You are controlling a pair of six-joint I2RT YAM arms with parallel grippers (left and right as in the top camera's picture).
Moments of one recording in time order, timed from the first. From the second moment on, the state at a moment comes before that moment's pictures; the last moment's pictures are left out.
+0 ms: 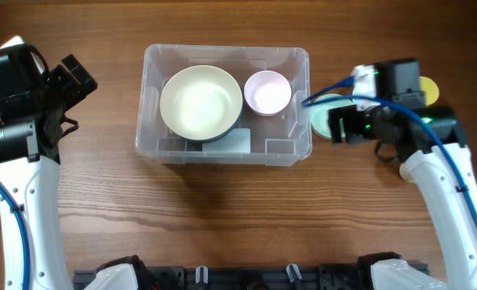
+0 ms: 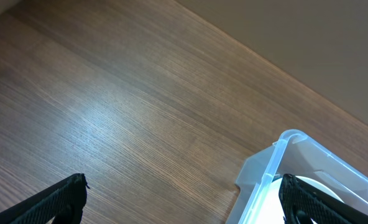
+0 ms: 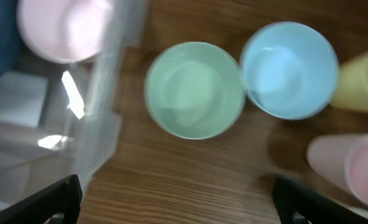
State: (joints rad) left arm 0.24 1.30 1.33 -0.76 -0.08 -0.36; right arm 0.12 1.32 1.24 -1.01 0.01 -0.04
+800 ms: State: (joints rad) left arm 0.24 1.30 1.33 -0.76 -0.08 -0.36; right arm -0.01 1.32 0.81 -0.55 0.00 0.71
